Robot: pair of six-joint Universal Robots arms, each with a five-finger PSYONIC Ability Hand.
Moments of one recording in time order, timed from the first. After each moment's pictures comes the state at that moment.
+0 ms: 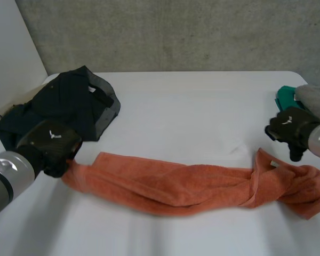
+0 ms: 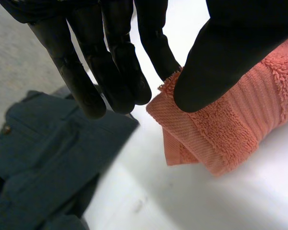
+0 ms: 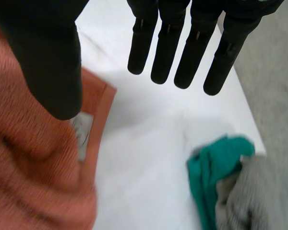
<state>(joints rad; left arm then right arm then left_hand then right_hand) 4.51 -1.56 -1.82 2.97 -1.34 3.80 1.64 -1.22 1.46 0.32 1.28 2.08 1.14 1.19 1.19 1.20 0.98 0.62 0.63 0.62 0.61 0.42</state>
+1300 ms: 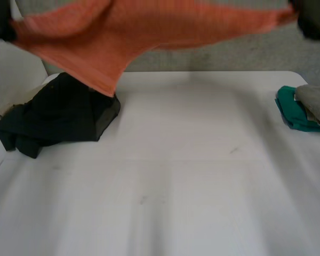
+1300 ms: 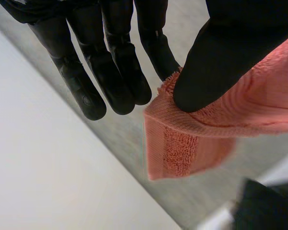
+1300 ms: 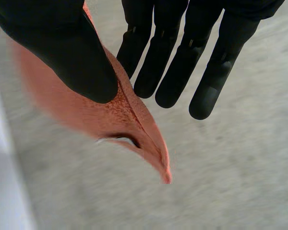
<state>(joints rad) 4.47 -1.74 -1.25 3.25 -1.72 3.61 1.60 -1.37 1.34 -0.33 1.03 2.54 1.14 1.20 1.19 1.20 0.98 1.12 1.17 1.19 1.20 0.99</state>
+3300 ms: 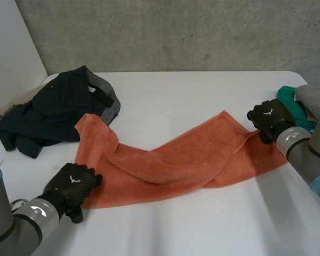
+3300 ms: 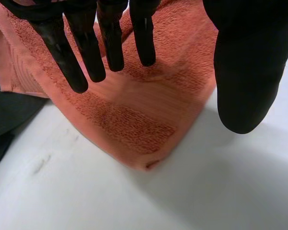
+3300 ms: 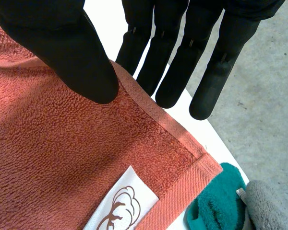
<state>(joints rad) 4.47 -1.73 -2.12 3.31 -1.37 3.78 1.74 -1.06 1.52 -0.21 1.36 2.45 0.42 0.42 0.42 0.42 0.25 1.12 1.17 1.19 1.20 0.99</state>
